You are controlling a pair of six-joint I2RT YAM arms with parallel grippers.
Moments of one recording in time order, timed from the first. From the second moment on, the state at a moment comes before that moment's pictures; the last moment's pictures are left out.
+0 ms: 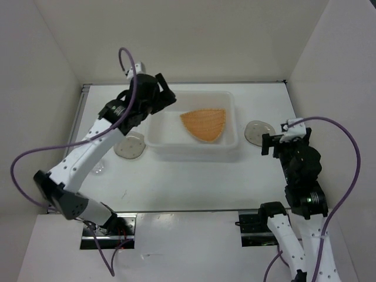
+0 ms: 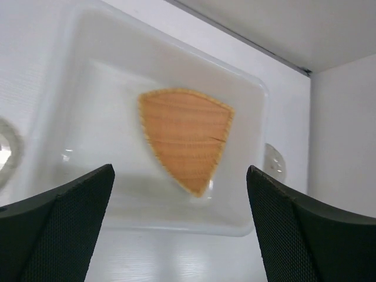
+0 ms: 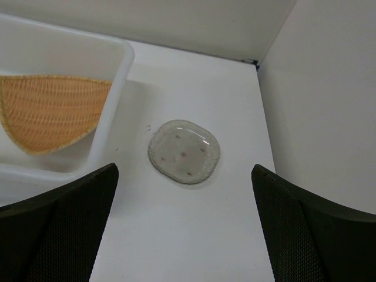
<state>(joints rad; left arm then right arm) -0.60 1.57 1.72 -0.69 -0.36 -0.89 0.11 0.40 0.81 -0.46 0.12 -0.20</state>
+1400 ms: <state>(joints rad) -0.50 1.11 1.28 -0.89 -0.29 -0.63 -0.33 1.54 1.06 -0.42 -0.23 -0.27</state>
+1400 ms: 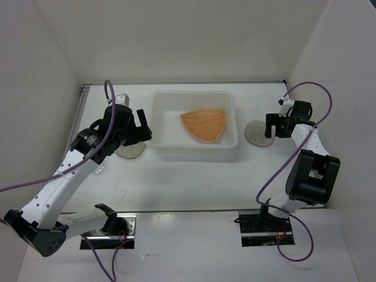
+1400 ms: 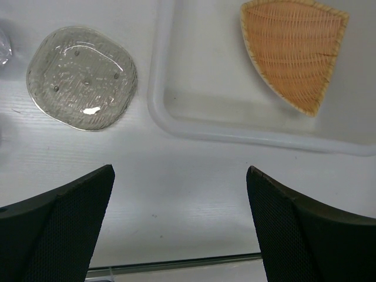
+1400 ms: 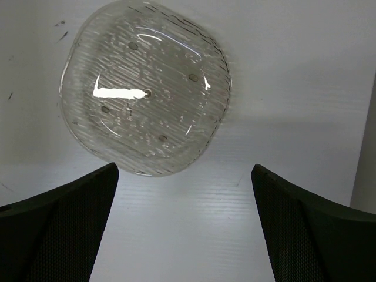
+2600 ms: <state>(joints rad) -0.43 1.17 1.29 -0.80 -0.07 -0.41 -0.49 1.81 1.17 -0.55 -0.66 -0.31</state>
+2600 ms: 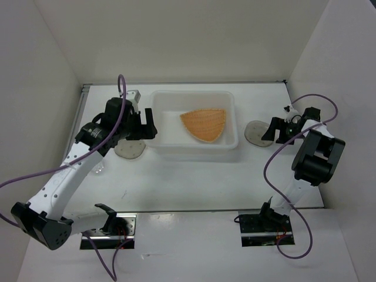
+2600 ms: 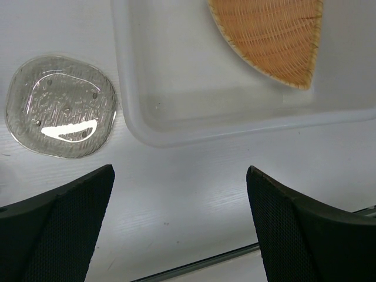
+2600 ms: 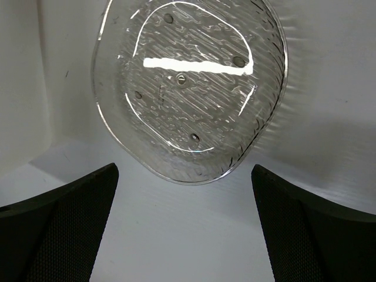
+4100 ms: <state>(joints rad) -0.41 0.98 1.15 -0.83 -0.22 -0.63 -0.49 1.57 1.70 -0.69 -0.92 -0.26</state>
